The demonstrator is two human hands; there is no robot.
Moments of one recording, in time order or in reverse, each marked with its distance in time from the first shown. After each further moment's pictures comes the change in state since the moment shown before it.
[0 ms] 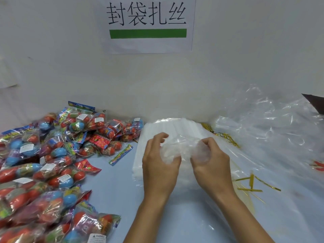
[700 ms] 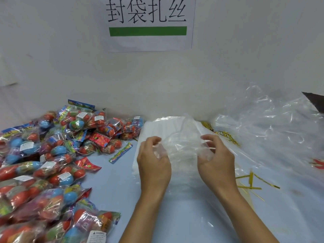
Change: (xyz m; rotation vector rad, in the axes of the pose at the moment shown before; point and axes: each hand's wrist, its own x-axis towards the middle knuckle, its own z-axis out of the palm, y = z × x) left_hand 0.005 -0.004 -0.001 -0.036 0.083 -0.142; right_hand 0.001 0.000 -0.005 -0.022 0.026 0.087
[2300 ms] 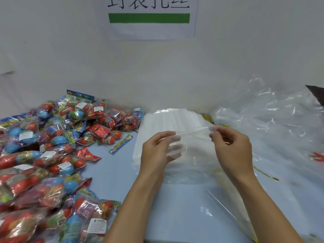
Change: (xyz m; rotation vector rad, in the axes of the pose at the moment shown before) left_hand 0.008 0.007 -0.003 -0.612 -0.281 -0.537; right_hand 0.014 -0.003 -0.025 0.146 0.081 0.029
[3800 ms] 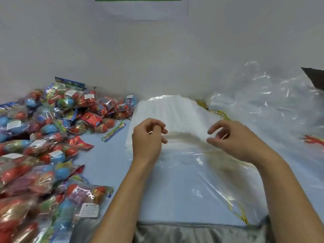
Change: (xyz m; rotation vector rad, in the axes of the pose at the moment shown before) left_hand 0.001 -0.010 -0.001 0.461 0.112 0.289; right_hand 0.022 0.007 -0.054 -0.480 -0.553 0.151
